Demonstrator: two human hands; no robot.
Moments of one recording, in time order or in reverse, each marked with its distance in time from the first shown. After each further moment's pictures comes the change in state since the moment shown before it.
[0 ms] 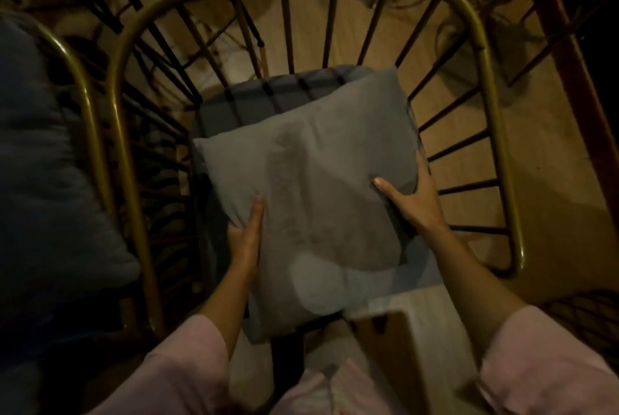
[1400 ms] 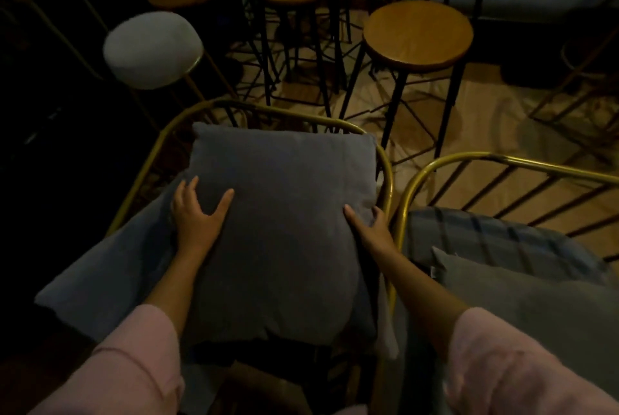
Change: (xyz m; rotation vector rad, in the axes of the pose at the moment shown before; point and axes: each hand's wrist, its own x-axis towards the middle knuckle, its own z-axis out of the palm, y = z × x) left_hand 0.098 0.245 -0.496 0.489 0.628 0.552; right_hand -0.152 -0.365 0.391 0.209 -0.492 -0.093
